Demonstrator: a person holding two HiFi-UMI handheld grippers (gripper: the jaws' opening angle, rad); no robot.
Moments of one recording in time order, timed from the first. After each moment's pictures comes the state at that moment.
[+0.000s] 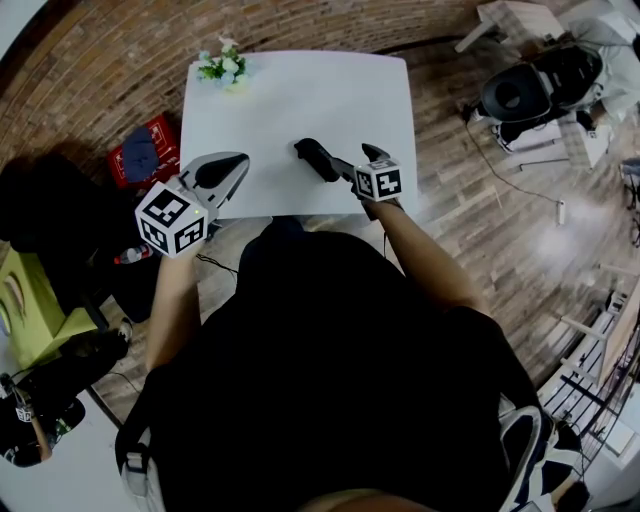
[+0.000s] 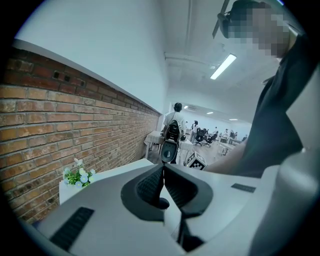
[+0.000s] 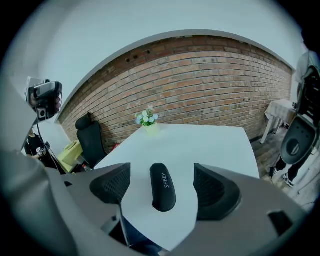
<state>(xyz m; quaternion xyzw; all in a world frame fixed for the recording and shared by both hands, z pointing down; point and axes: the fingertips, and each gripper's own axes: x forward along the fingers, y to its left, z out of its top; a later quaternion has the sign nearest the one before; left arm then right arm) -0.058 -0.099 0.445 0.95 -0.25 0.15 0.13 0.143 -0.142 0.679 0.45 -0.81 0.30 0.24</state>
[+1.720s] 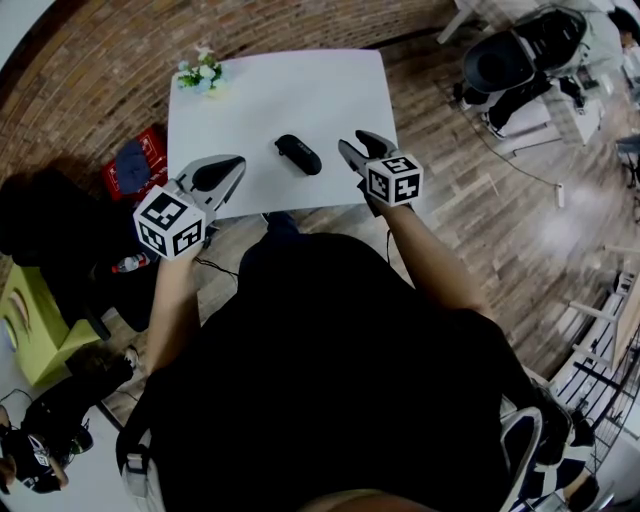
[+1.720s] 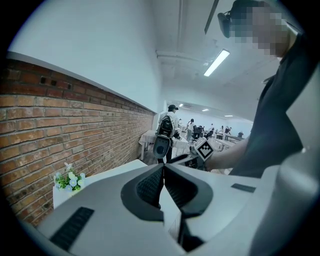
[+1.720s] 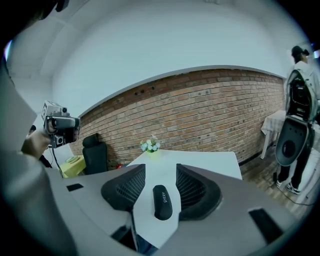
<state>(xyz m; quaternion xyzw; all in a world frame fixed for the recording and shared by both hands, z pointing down) -0.007 -0.062 0.436 0.95 -0.22 0.17 0.11 0.196 -0.107 0.572 0.47 -0.84 0.23 0.13</state>
